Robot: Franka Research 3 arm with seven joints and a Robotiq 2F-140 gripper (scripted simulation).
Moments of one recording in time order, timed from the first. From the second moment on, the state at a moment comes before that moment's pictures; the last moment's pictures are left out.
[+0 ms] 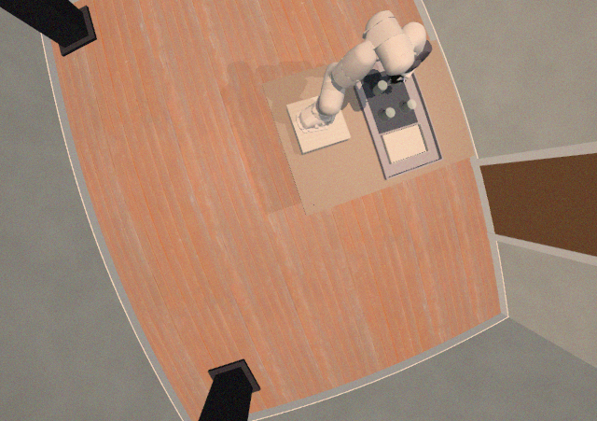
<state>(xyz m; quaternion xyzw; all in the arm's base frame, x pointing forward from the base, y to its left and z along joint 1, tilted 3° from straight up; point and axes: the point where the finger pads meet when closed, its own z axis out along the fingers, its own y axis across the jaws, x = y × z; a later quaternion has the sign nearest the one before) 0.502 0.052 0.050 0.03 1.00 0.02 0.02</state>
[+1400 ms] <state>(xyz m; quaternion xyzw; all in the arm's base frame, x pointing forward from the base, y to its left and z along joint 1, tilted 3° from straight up) 0.498 0.052 0.054 0.03 1.00 0.02 0.02</state>
